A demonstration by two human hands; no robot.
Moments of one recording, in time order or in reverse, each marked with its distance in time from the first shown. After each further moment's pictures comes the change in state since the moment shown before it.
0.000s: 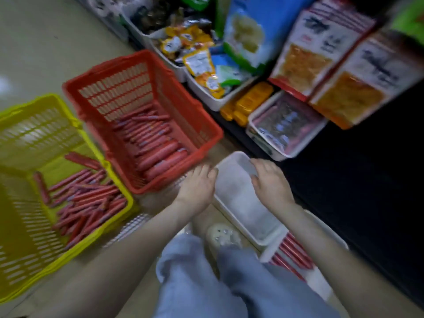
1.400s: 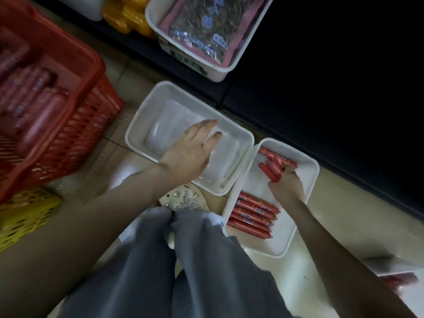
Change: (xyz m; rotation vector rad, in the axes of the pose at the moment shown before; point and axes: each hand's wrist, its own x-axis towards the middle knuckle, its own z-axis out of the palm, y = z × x) left_hand 0.071 0.112 0.094 -0.007 -0.070 0.524; right_hand -0.190 0.173 0.081 0.133 -0.327 1.166
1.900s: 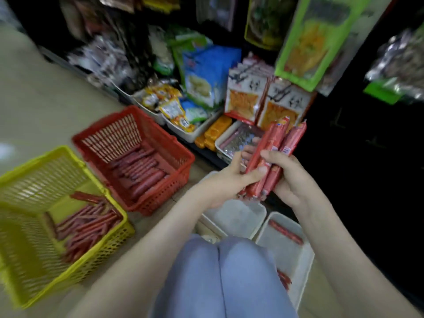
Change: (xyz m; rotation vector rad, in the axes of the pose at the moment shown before) left_hand -0.089 0.110 -0.298 -1.637 0.072 -0.401; right_hand -0.243 -0.172 -0.260 1.495 -0.733 -0.683
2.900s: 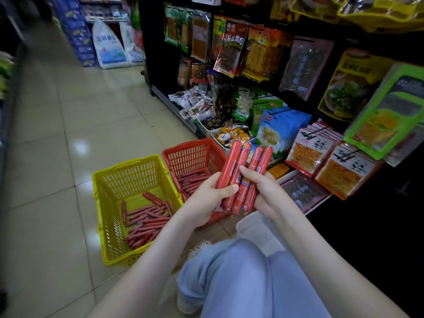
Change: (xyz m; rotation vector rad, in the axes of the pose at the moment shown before) left_hand -0.177 0.002 -0.103 -0.181 0.483 0.253; right_hand -0.024 0.062 0.198 -0.196 -0.221 0.113
